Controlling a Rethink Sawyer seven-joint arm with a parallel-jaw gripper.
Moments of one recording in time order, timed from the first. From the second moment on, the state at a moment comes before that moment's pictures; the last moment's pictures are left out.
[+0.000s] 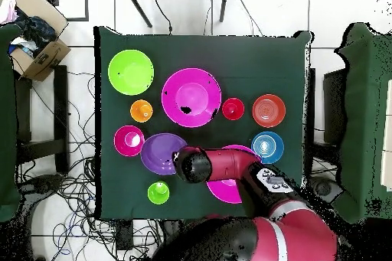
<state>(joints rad) -0.47 -0.49 0.24 1.91 -0.38 0.24 1.57</state>
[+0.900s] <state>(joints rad) -0.47 -0.64 0.26 1.91 -0.32 0.49 1.57</state>
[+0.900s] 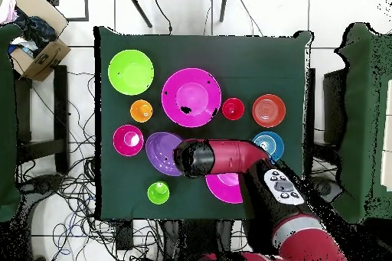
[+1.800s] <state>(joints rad) -0.49 -0.57 0.32 1.76 -0.29 0.58 1.57</state>
